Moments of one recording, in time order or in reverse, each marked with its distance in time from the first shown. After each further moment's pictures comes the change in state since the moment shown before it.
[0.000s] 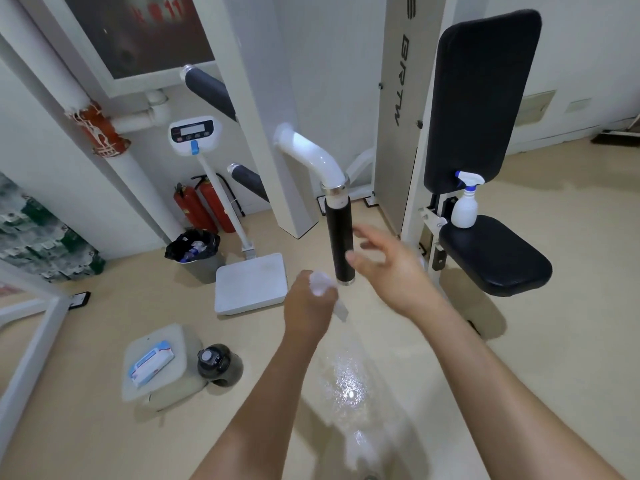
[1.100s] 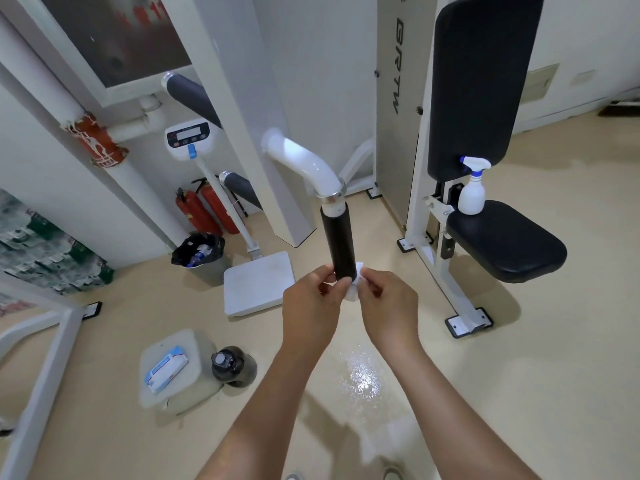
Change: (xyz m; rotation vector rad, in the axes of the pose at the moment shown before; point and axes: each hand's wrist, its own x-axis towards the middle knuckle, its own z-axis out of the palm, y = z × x) left_hand -0.004 0.014 -0.019 0.118 -0.022 0.210; right_hand -0.015 0.041 0.060 -0.140 0.365 0.065
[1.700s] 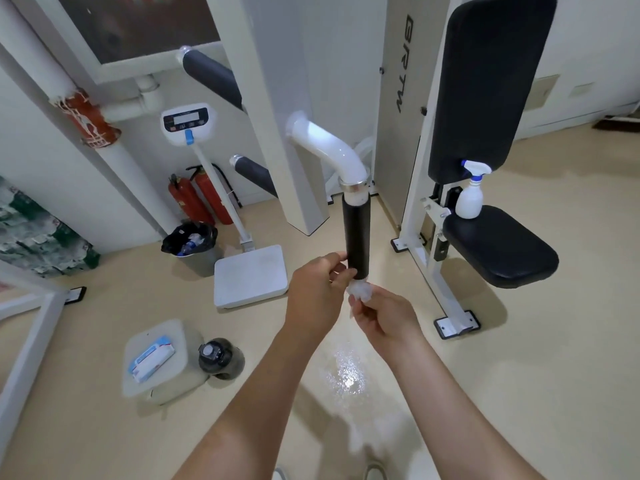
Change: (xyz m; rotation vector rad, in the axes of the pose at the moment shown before) left_hand 0.020 -0.002 0.004 0.031 -0.080 0.117; right_hand 0.007 0.007 0.004 1.126 -0.191 0.815
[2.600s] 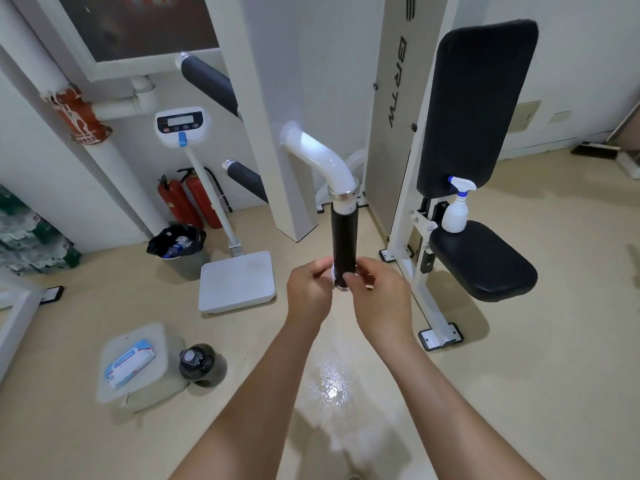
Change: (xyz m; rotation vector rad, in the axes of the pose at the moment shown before) left_hand 0.016 -0.010 0.027 -0.484 0.042 -0.214; right_hand -0.014 -0.025 0.015 -1.192 0.136 -0.765
